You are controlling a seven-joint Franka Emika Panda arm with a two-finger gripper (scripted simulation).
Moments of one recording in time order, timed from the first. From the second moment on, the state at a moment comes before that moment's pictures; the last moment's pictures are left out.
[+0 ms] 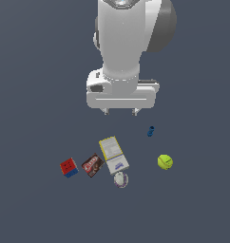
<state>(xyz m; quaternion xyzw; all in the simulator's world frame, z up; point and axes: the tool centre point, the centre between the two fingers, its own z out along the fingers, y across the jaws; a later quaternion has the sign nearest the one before) 0.014 0.019 0.293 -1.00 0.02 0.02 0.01</state>
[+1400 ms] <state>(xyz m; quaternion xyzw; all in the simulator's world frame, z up) 0.096 -0.095 0.082 -0.94 0.35 0.00 0.00</state>
